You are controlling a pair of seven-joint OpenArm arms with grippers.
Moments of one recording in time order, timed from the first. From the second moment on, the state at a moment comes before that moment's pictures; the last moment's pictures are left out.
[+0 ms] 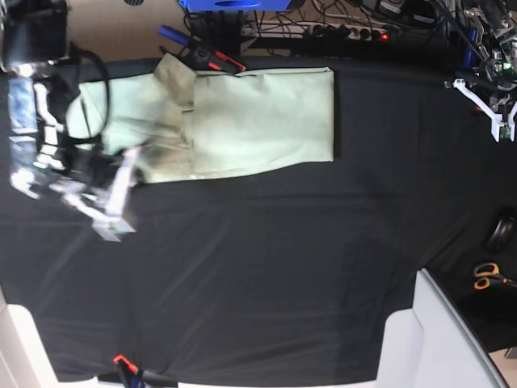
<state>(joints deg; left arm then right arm) 21.7 -12.6 -42.6 92.9 1.3 -24.9 46.5 -1.7 14.5 3.8 88.3 23.3 33.8 -59.8</state>
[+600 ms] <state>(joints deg) 21.5 -10.2 -42.2 92.9 1.4 -25.0 46.4 -4.1 18.3 32.6 67.9 22.8 40.4 -58.2</state>
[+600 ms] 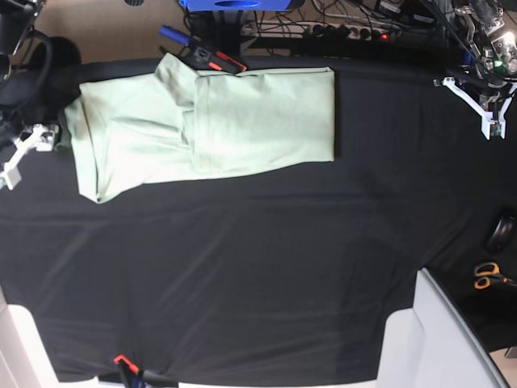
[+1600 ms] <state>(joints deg) 21.4 -10.6 -42.5 90.0 1.5 -25.0 46.4 -7.6 9.3 22.7 76.9 22.7 40.2 -63.2</state>
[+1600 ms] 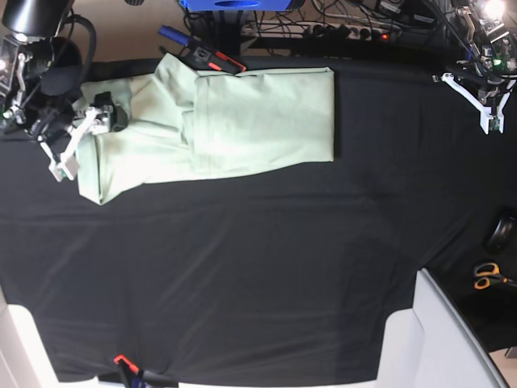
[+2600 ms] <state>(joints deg) 21.4 -10.6 -42.6 90.0 1.8 -25.0 46.4 -1.4 11.8 20.2 62.6 26.5 41.4 -59.4</state>
